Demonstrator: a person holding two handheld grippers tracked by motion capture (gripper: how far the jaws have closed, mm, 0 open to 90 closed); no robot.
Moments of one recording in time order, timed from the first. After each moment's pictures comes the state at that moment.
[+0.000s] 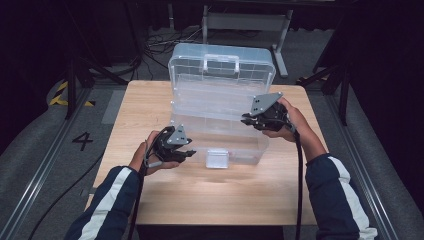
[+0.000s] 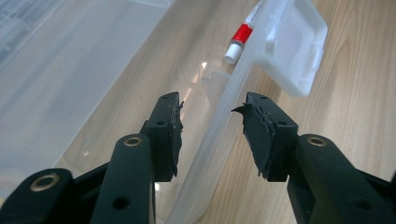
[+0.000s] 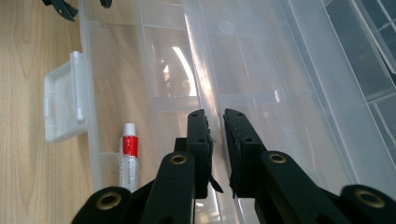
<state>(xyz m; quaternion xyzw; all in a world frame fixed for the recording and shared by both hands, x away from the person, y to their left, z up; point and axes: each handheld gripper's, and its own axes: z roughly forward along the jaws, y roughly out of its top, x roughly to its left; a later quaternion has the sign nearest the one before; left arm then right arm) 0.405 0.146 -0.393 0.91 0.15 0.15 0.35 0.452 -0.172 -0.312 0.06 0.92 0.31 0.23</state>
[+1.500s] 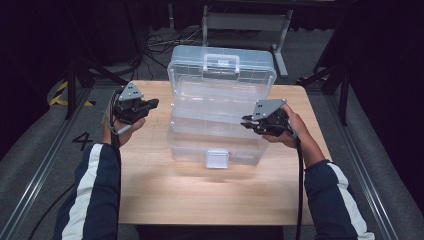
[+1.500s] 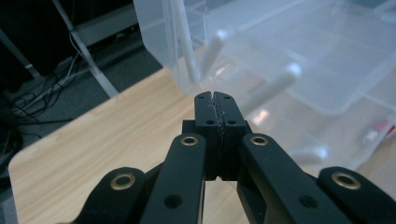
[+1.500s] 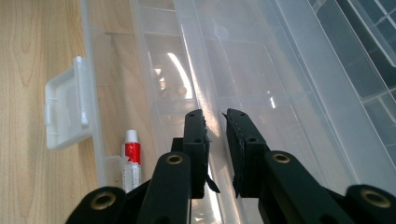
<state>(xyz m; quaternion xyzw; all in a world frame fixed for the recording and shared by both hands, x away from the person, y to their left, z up) 0.464 0.235 -0.334 0.80 0.33 0.25 0.44 0.442 -0.176 -0.322 0.07 0.91 0.34 0.24</state>
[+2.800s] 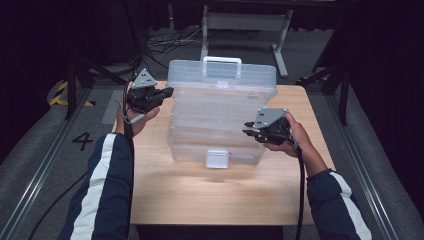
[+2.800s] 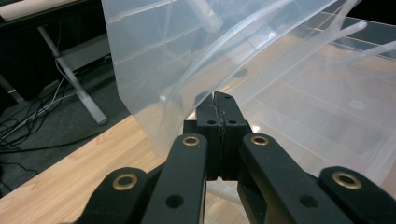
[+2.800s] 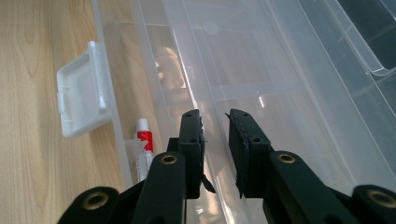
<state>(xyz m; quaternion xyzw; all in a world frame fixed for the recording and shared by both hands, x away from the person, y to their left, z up) 0.471 0.201 -0.307 0.79 0.30 0.24 0.47 0.424 -0.181 -0.334 0.09 0.91 0.33 0.24</state>
